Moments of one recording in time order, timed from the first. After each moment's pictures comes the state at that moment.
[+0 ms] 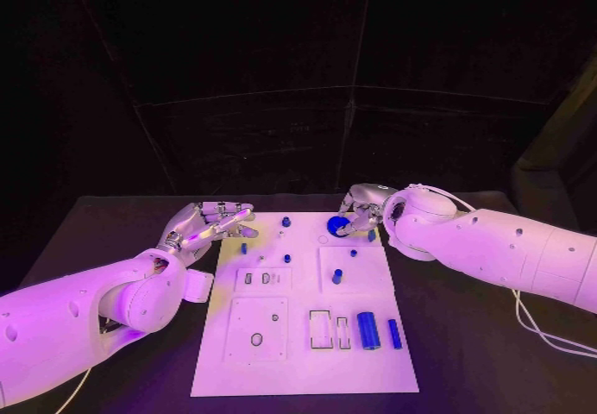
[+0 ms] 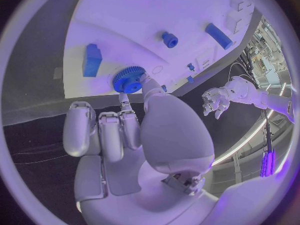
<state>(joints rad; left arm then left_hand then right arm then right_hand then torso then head) 1.20 -0.88 -0.08 1.53 -0.02 -0.24 0.52 1.43 0.00 0.03 0.10 0.05 0.99 0.20 0.13 0.07 1.09 0.14 0.15 0.07 1.21 0.08 0.25 0.19 0.17 1.01 0.19 0.33 0.14 1.28 -0.67 0.00 1.27 -1.48 -0.16 -0.27 1.33 -0.09 0.03 0.16 0.22 0.93 0.16 0.12 0.07 1.46 0.07 1.47 1.31 1.46 -0.01 1.52 1.31 0.09 1.40 0.10 1.43 1.23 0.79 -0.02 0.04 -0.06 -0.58</state>
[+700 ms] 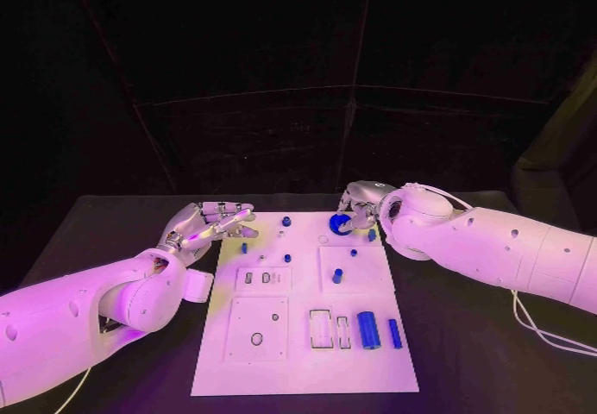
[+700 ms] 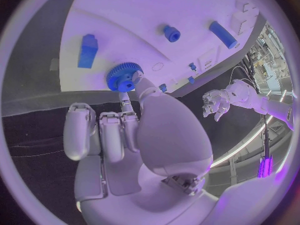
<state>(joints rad) 1.20 -0.88 -0.08 1.53 -0.02 -0.24 0.51 1.43 0.00 0.03 0.10 0.05 0.99 0.20 0.12 0.07 1.09 0.14 0.14 0.07 1.21 0.08 0.25 0.19 0.17 1.01 0.19 0.33 0.14 1.28 -0.66 0.00 1.28 -1.54 -0.18 -0.29 1.44 -0.04 0.15 0.04 0.11 1.01 0.15 0.15 0.07 1.47 0.05 1.49 1.31 1.47 -0.03 1.53 1.31 0.07 1.43 0.08 1.44 1.26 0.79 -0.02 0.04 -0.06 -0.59</state>
